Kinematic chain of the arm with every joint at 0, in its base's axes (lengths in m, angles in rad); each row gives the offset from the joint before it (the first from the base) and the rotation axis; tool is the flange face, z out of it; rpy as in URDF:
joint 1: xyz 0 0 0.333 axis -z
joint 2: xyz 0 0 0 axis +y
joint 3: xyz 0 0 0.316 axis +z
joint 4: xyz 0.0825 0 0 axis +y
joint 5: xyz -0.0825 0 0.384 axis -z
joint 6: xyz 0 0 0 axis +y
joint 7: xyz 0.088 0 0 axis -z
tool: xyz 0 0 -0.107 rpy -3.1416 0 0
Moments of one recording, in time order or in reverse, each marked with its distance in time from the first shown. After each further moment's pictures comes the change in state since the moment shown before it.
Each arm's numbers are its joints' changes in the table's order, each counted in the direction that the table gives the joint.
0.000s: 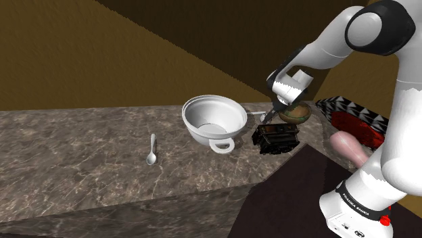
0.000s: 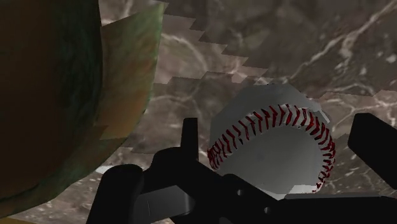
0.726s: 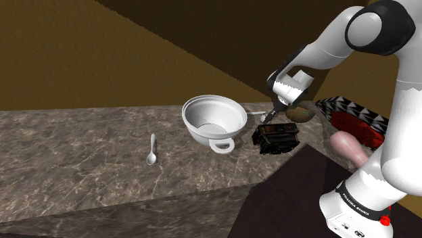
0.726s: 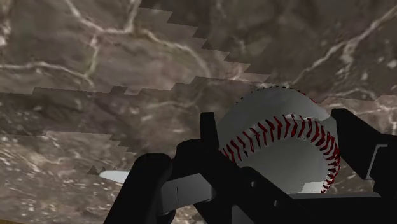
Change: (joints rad) arm 0.002 0.000 -0.003 0.005 0.000 -0.002 0.001
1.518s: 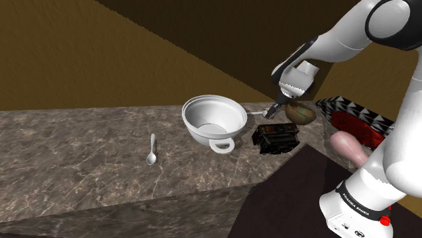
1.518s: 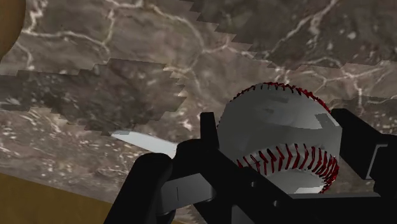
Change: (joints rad) arm -0.078 -0.120 -0.101 0.045 0.179 0.046 0.153
